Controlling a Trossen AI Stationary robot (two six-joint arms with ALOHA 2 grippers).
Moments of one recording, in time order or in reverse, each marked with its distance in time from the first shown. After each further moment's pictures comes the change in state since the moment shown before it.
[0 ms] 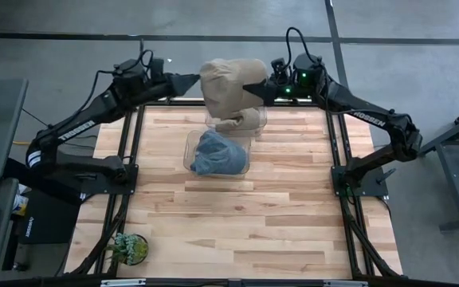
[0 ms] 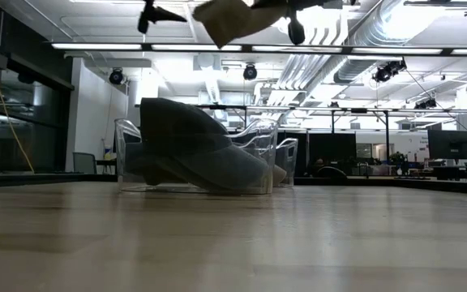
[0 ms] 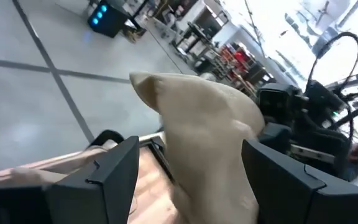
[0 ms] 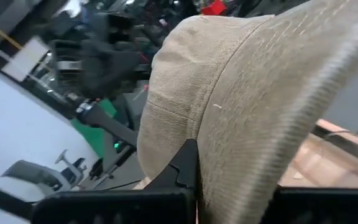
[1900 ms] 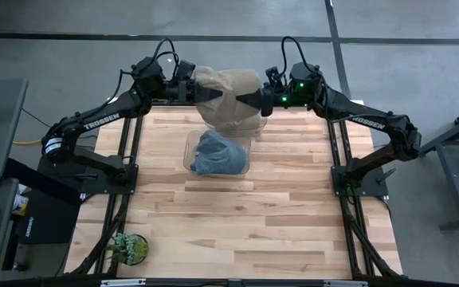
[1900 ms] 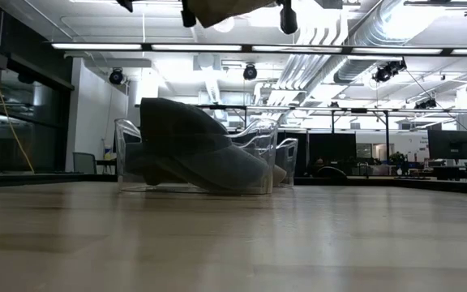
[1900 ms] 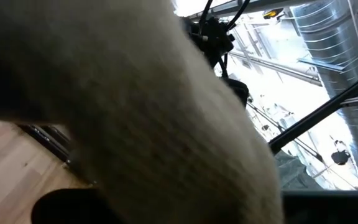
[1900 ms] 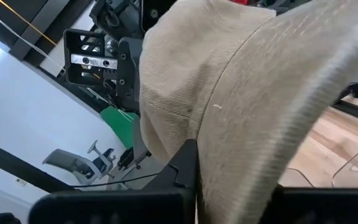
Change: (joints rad) left arm -0.001 0.207 0.000 0.452 0.616 -0.240; right arm 0.119 0.004 0.000 0.054 0.004 0.074
